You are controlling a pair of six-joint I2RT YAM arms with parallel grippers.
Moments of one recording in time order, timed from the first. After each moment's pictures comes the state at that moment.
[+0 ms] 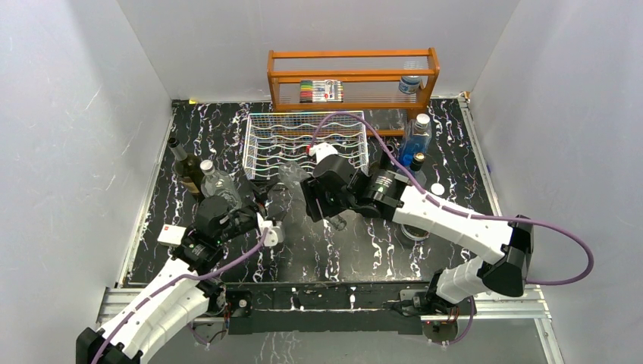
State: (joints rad) left arm -0.53 0.64 0.41 0.01 0.52 1.12; right arm 1.13 1.43 1.43 -0.81 0.19 0.49
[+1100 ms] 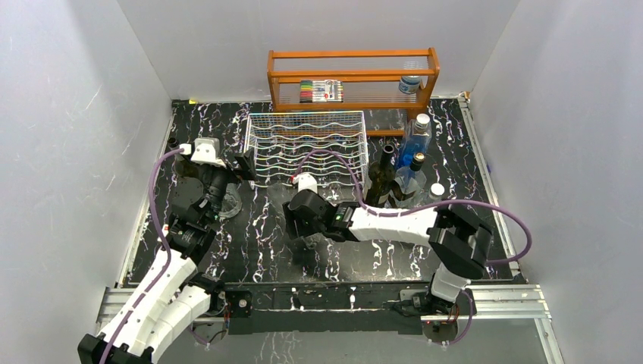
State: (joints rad) left arm -0.38 0.71 0.62 0.20 -0.21 -0.04; right arm 1.18 1.65 1.06 -0.21 0.24 0.63
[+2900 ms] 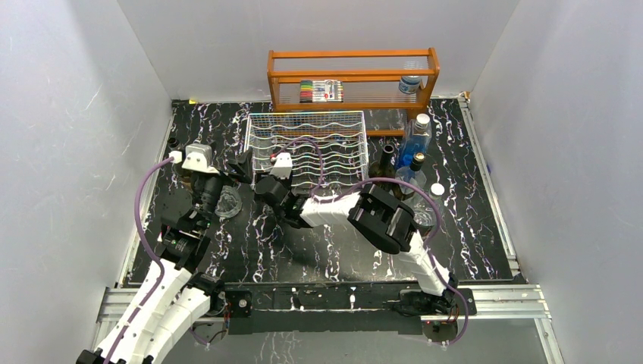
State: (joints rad) left arm -0.37 0.61 0.61 0.23 -0.11 -0.03; right arm 1.14 2.23 1.48 0.27 0.63 0.67
